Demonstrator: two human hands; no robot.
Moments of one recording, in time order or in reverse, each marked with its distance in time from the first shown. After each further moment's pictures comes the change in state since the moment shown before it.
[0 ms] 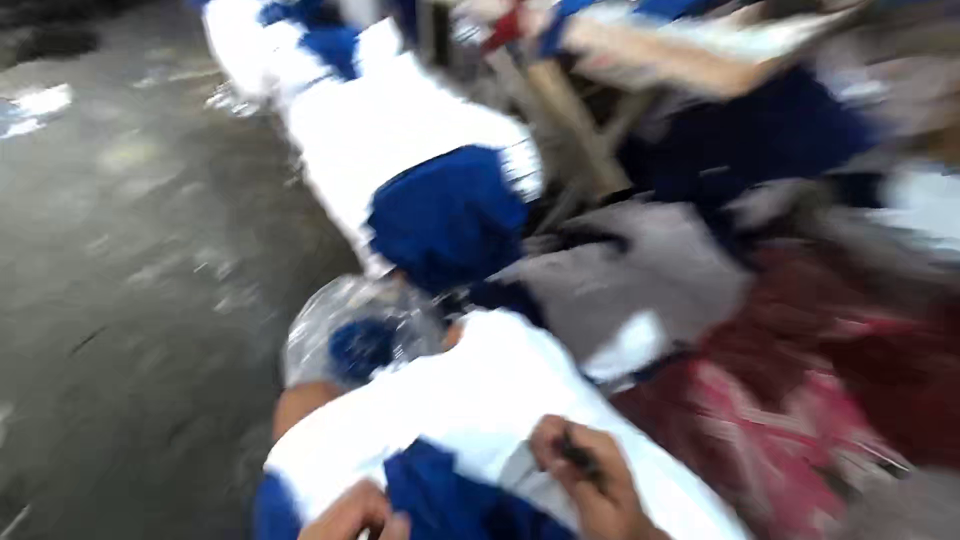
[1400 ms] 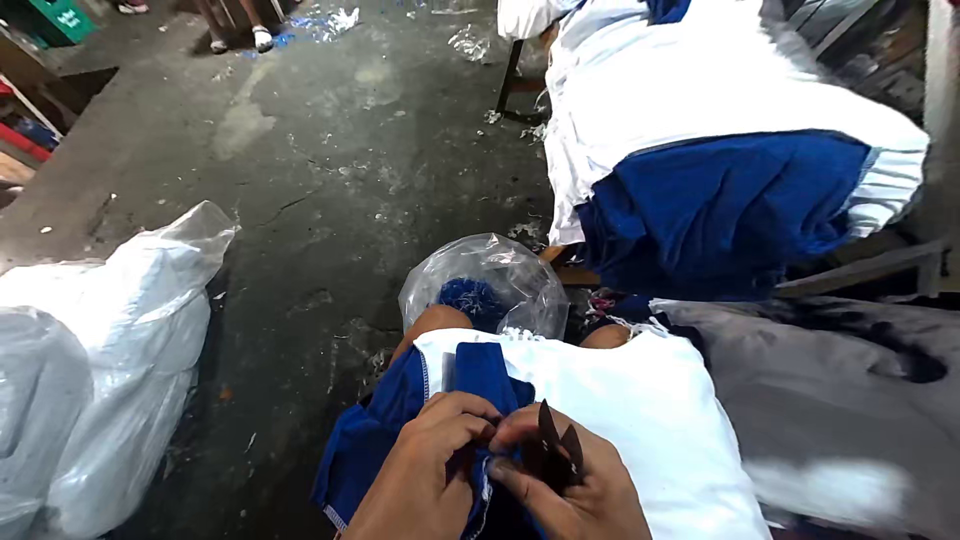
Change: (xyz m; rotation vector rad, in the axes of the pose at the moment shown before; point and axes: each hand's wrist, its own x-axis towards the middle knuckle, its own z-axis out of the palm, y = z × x) left_hand -0.039 -0.015 -0.015 0.092 0.174 0.079; right_hand 0.045 -0.069 0.102 0.304 -0.436 0.039
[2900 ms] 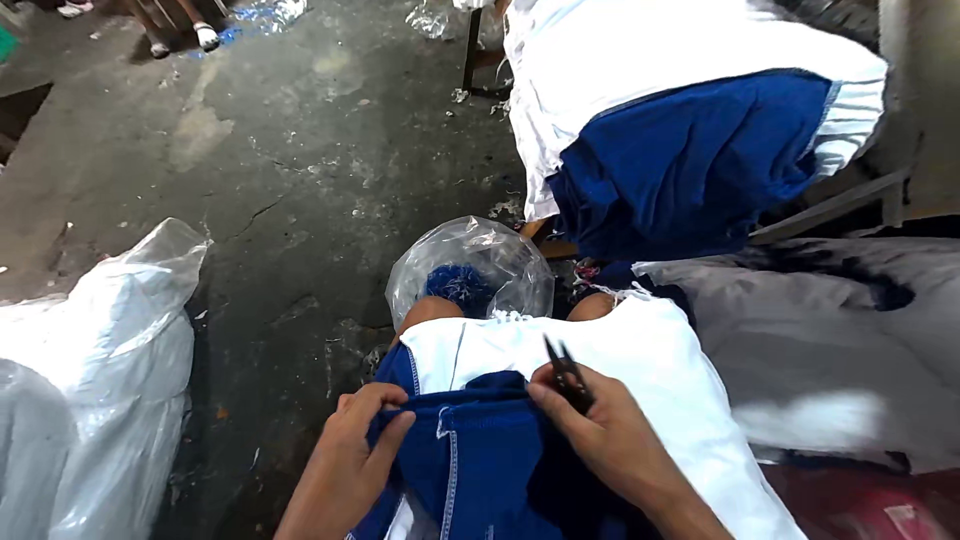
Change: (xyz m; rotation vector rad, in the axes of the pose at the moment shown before) left_hand -0.026 -0.044 -0.042 0.299 0.071 -0.179; right_hand -0.009 0.040 -0.039 -0.256 0.081 0.353
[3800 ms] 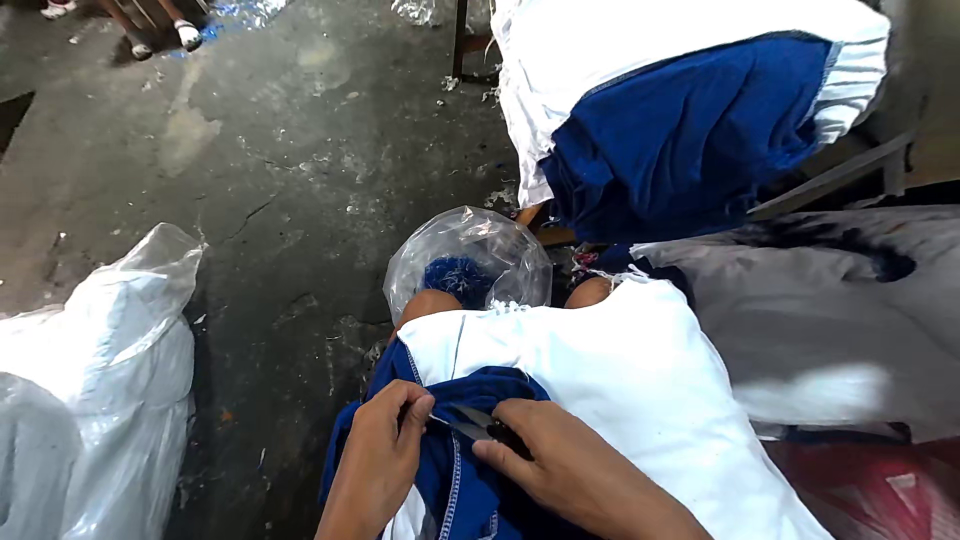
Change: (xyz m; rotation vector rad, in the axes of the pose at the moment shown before) left_hand 0.009 0.020 0.025 -0.079 -0.092 -0.318; right_hand -0.003 -0.033 0.015 -0.325 -0.657 0.168
